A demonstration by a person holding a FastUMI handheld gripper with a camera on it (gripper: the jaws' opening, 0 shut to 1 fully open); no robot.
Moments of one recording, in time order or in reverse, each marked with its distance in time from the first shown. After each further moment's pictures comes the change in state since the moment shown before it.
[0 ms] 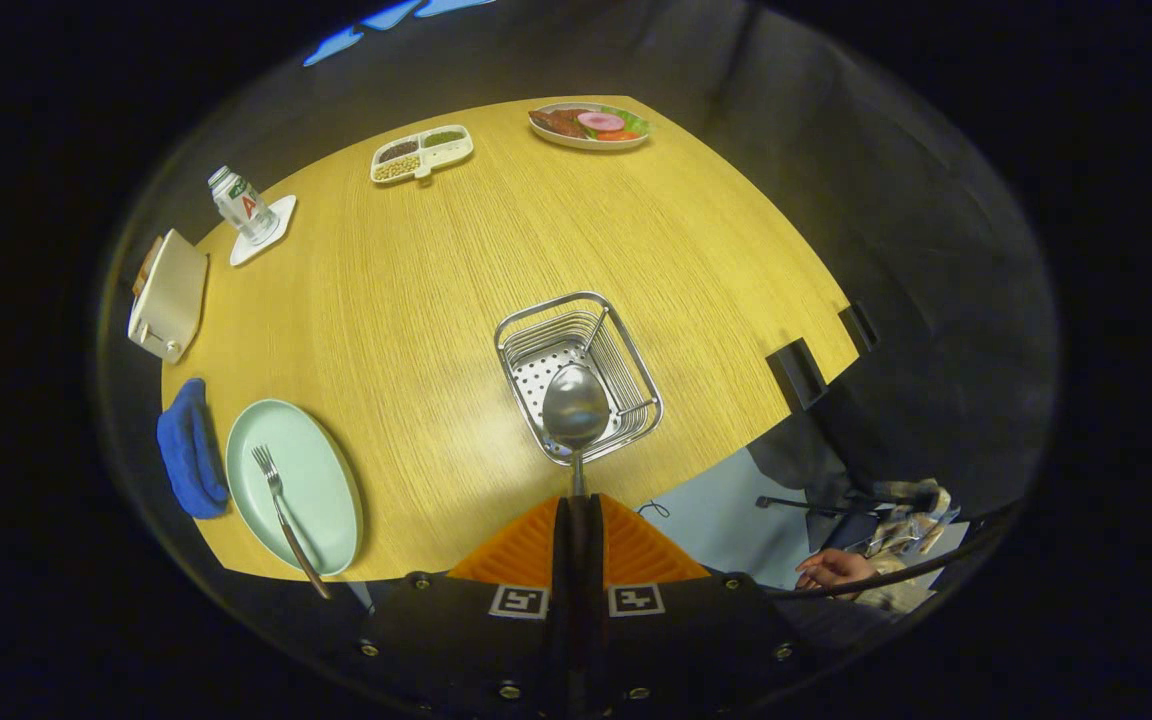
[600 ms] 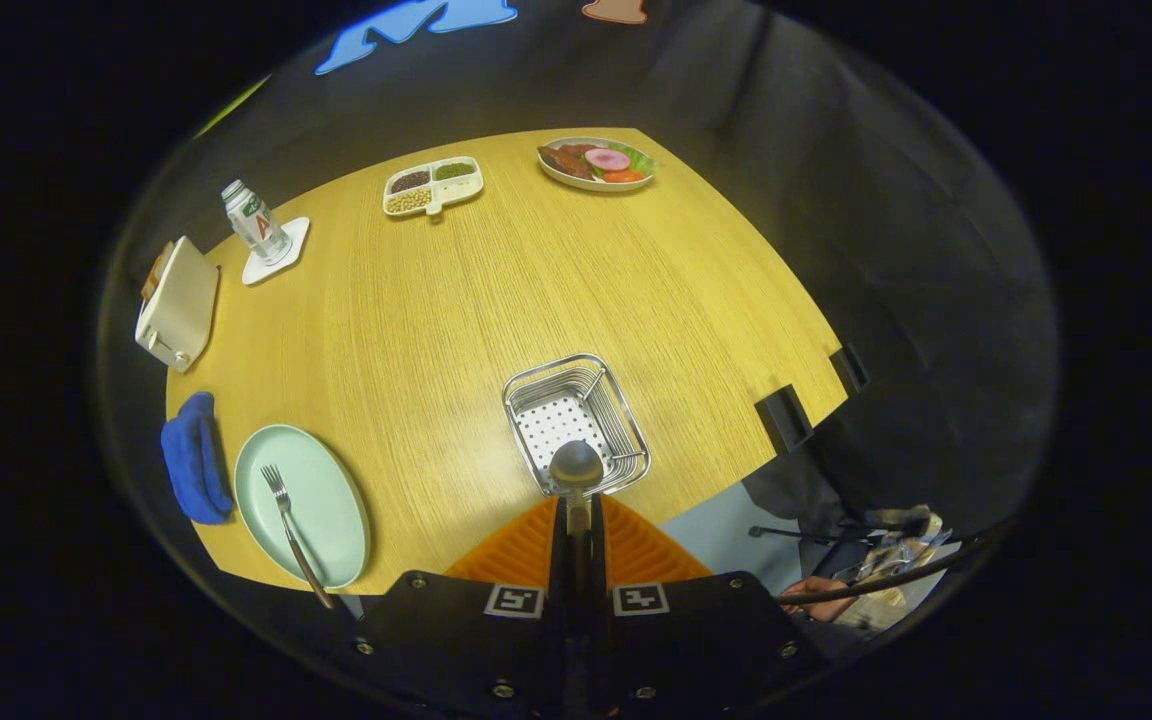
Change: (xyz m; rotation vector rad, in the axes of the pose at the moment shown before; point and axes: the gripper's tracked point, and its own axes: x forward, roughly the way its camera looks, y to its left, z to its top) arm -0.019 -0.001 0.032 -0.030 -0.107 0.000
